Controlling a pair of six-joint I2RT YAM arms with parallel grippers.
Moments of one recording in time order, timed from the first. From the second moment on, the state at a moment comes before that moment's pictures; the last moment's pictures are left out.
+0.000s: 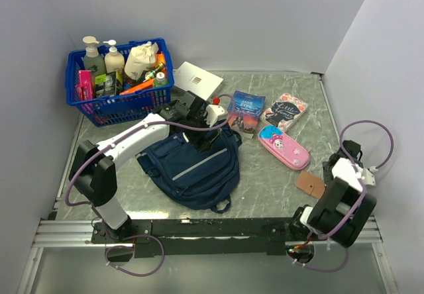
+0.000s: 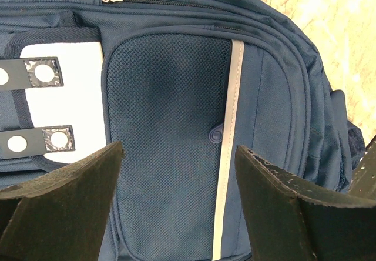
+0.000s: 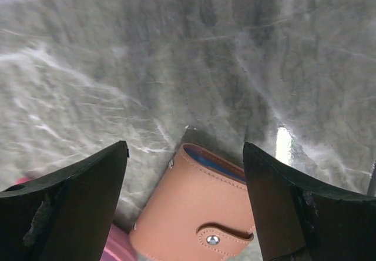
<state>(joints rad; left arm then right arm) -0.69 1.67 1.39 -0.67 0.25 0.23 -0.62 1.19 0.57 -0.58 0.33 1.03</state>
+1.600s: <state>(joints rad) -0.67 1.57 1.28 -0.60 0.25 0.23 0.19 1.04 0.49 -0.75 0.21 1.12</state>
